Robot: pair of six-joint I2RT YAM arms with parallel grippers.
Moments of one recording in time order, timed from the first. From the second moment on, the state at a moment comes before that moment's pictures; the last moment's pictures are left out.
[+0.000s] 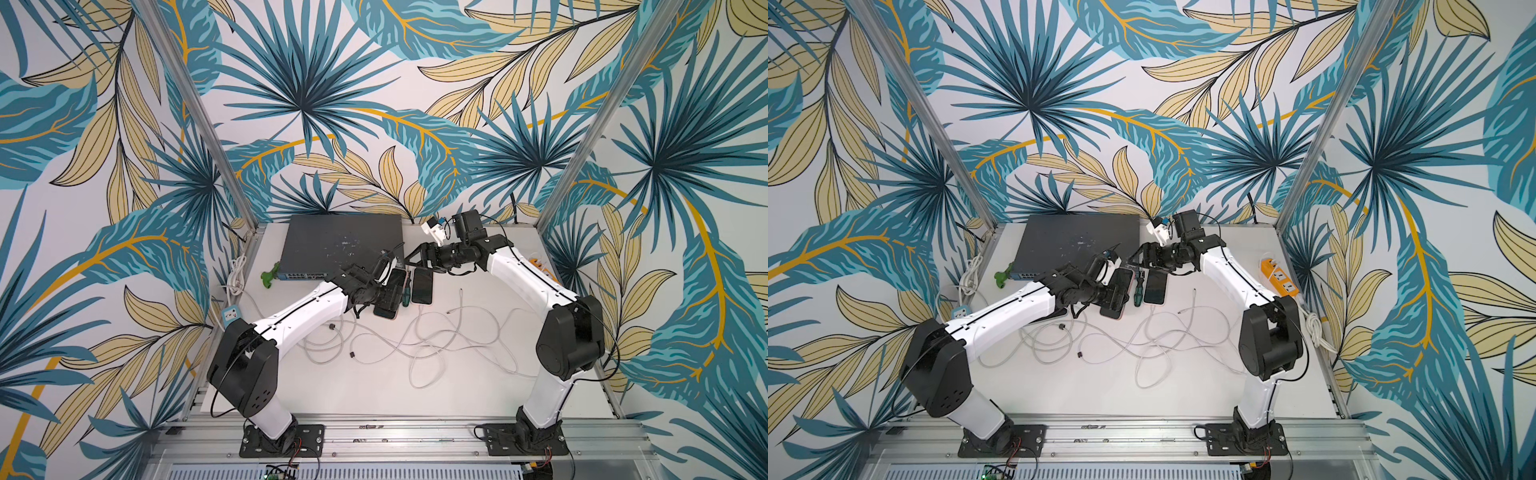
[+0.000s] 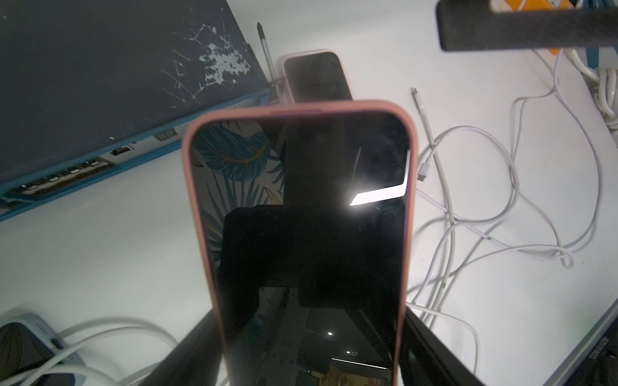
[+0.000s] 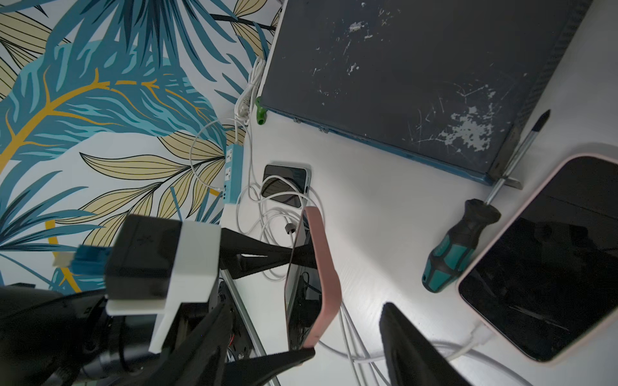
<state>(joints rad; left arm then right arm) -0.62 1.61 1.25 -0.55 0.12 -0.28 0.95 1.85 1.62 -0.60 -0.75 0.39</state>
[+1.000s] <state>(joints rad) -0.61 1.57 1.25 -0.53 0.18 -0.28 1.02 1.97 1.66 -0.59 -0.85 0.44</state>
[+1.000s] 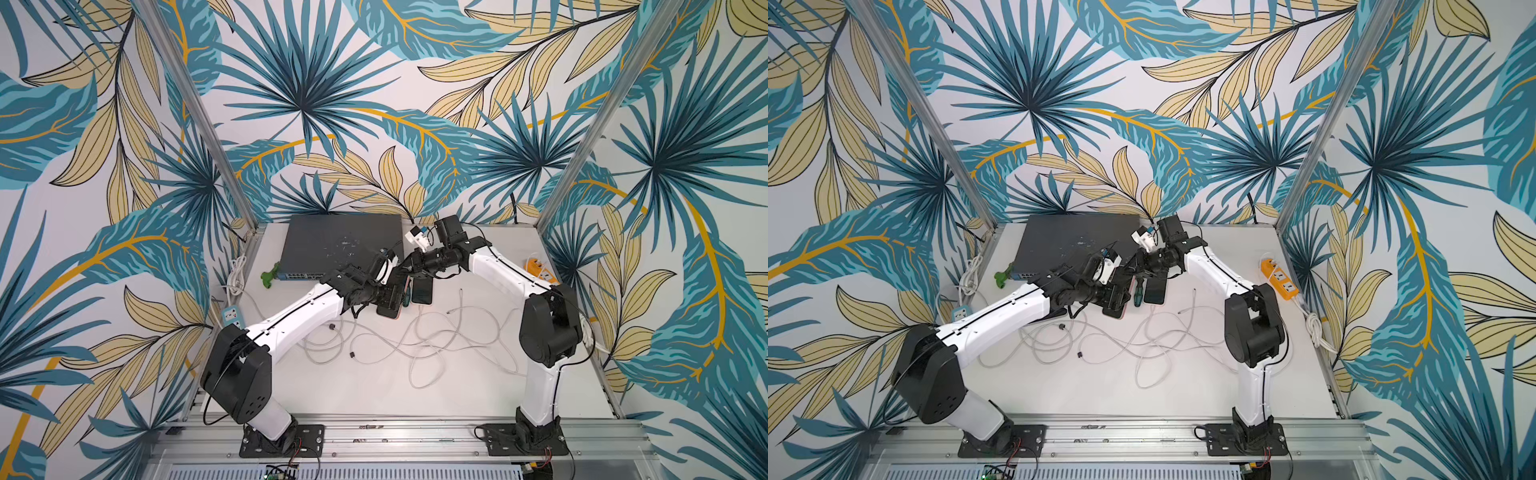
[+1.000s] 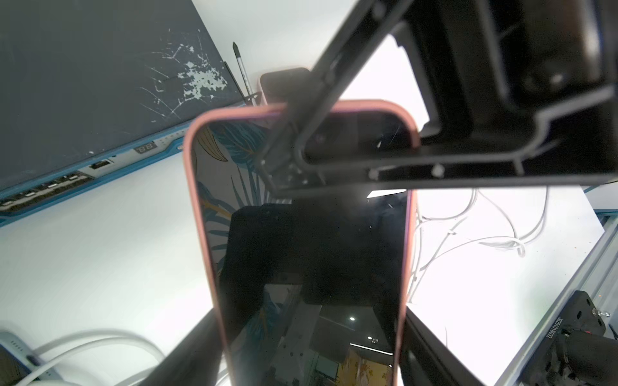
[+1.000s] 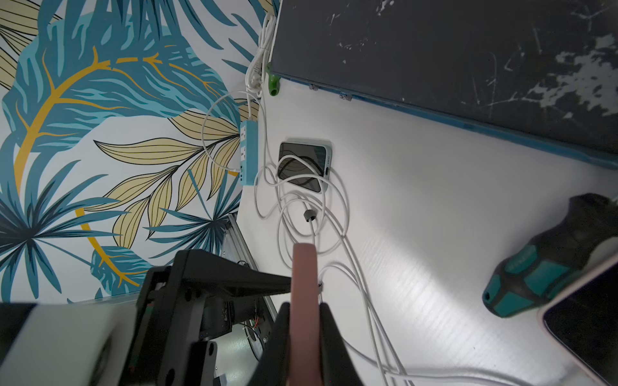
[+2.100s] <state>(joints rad) -0.47 1.32 1.08 -0.27 0.90 -0.45 1.00 1.76 1.64 -0.71 -1.28 0.10</state>
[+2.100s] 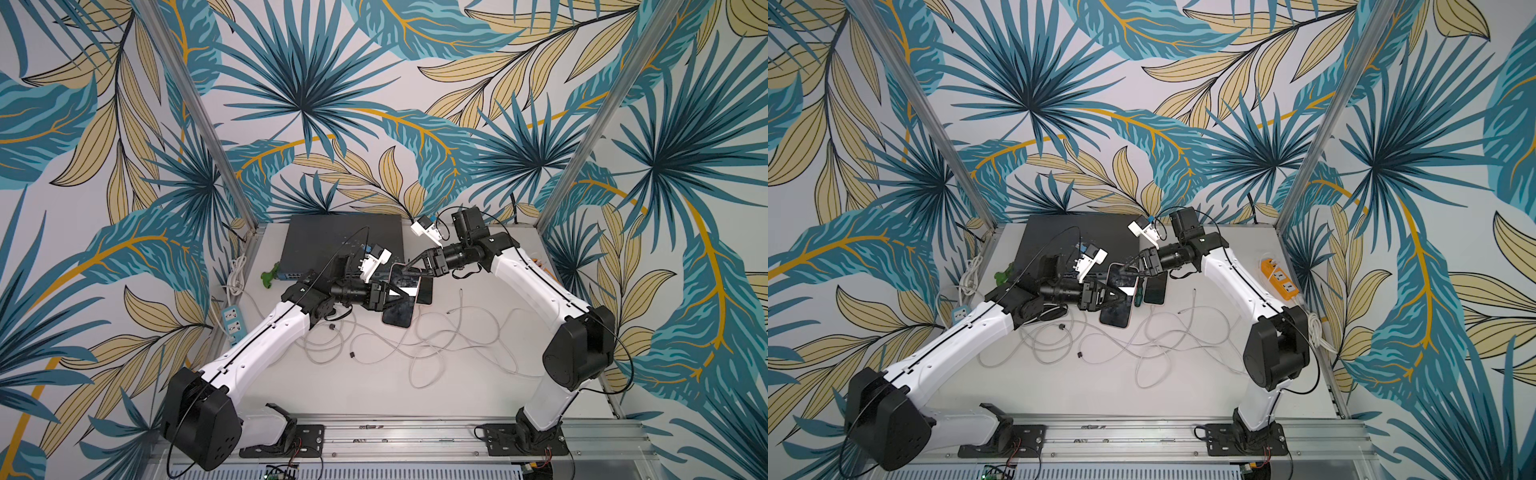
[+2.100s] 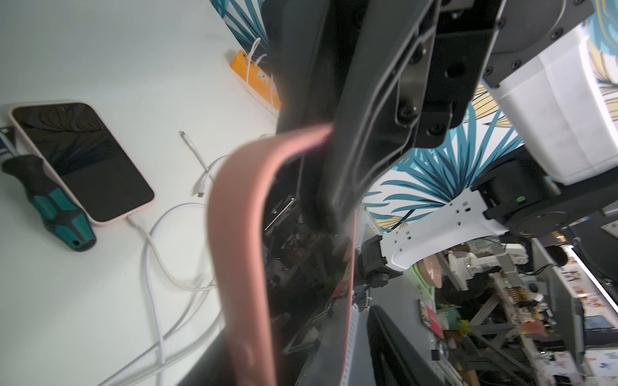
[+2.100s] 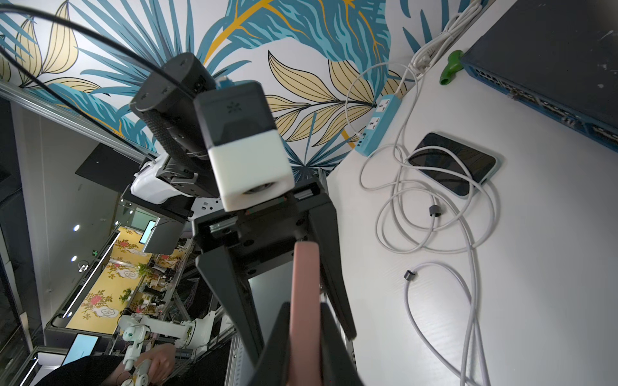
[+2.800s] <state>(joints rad) -0.40 1.31 1.06 -0.29 0.80 -0.52 0.86 1.69 1.56 -0.76 -1.07 0.10</state>
